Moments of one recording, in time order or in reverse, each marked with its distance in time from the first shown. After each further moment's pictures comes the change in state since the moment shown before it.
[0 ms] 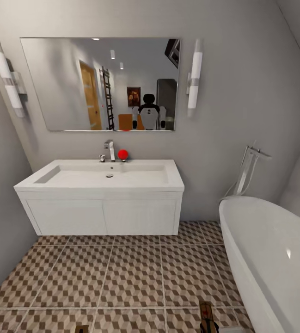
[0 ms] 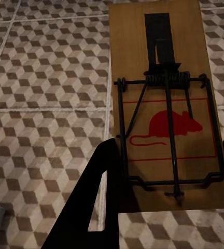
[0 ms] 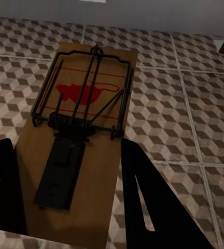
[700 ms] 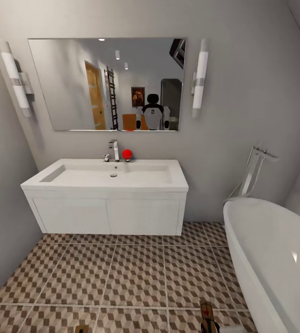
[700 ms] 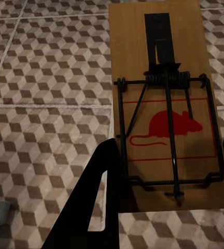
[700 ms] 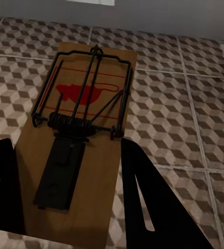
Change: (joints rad) left arm 0.000 0.000 0.000 0.000 0.000 -0.001 0.000; right arm 0.000 -0.006 0.001 0.000 0.000 -0.004 0.003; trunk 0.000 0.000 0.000
